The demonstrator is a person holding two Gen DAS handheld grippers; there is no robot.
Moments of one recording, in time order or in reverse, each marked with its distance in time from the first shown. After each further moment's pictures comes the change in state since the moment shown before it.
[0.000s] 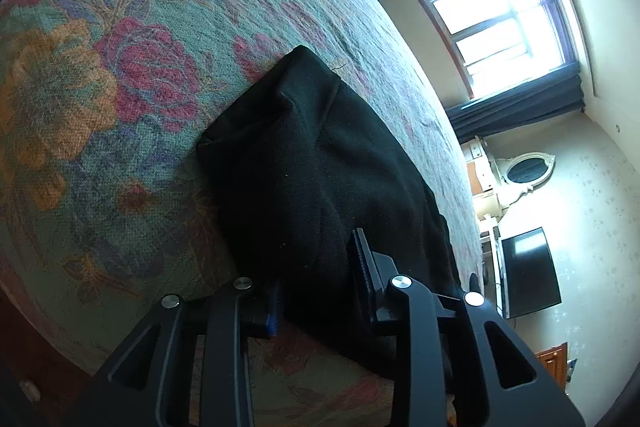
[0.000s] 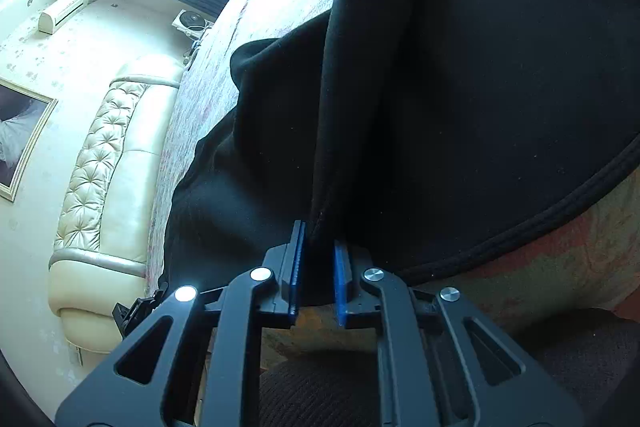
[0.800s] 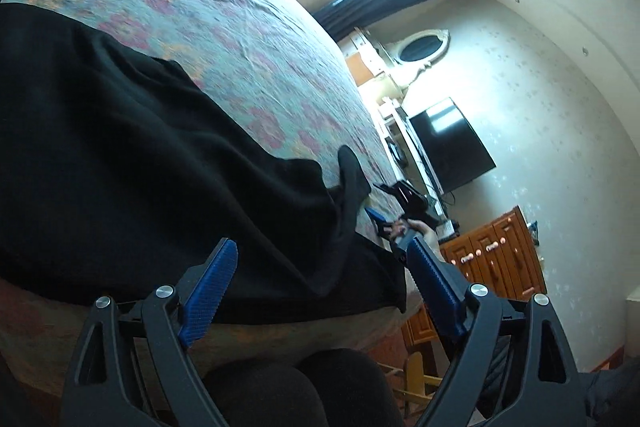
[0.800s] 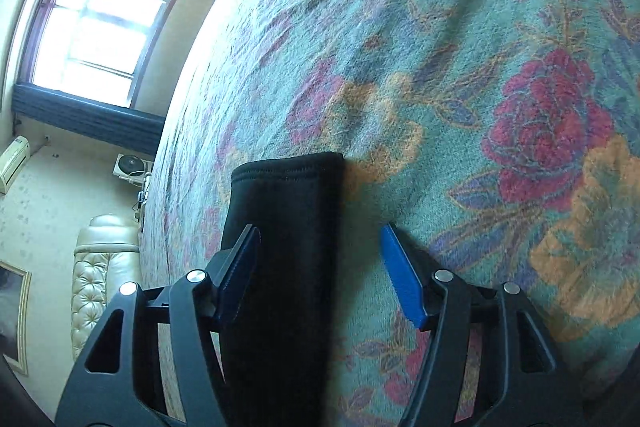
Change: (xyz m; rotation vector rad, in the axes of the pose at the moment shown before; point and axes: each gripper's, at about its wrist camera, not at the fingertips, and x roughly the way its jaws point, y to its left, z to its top) left arm 0.093 -0.225 -0.148 0.391 0.325 -0.333; right arm -0.023 -0.133 0.275 0.349 -0.321 -0.131
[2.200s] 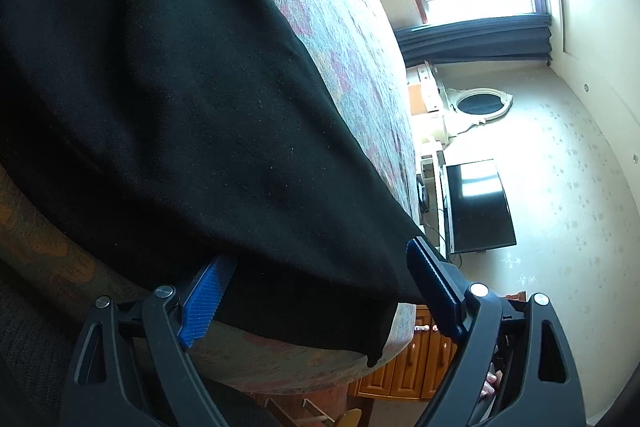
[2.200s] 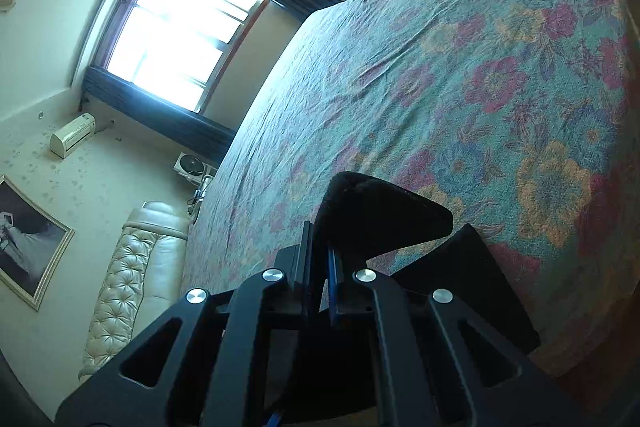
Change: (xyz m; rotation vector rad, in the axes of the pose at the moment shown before) left arm 0.133 -0.016 -0.069 -0.406 -0.120 0.094; right arm -0.243 -0.036 -0.014 -0.163 -0.126 0.221
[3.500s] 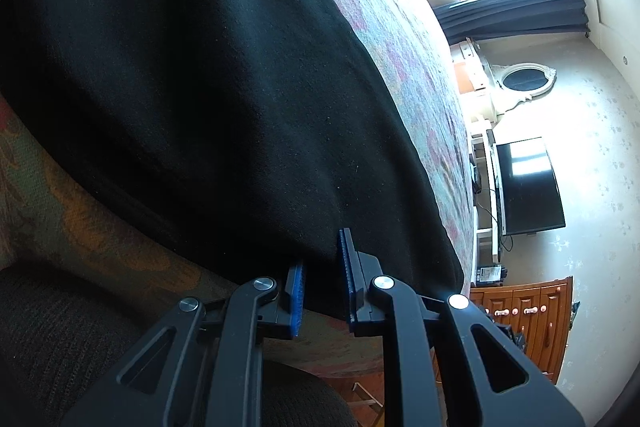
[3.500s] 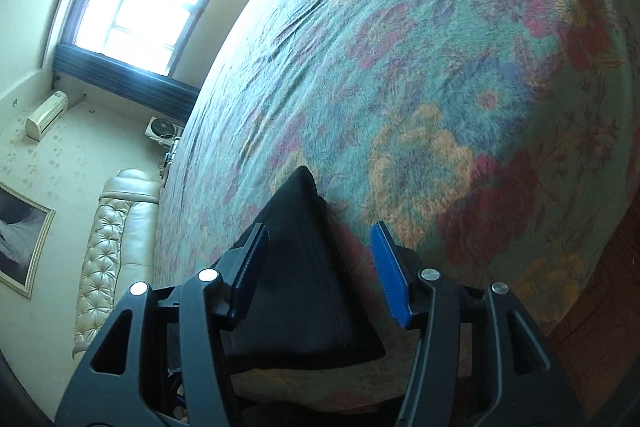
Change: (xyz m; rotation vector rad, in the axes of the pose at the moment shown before) left arm -0.001 -0.007 -0.003 0.050 0.071 0.208; right arm 0.002 -0.117 0.013 0.035 0.201 -0.076
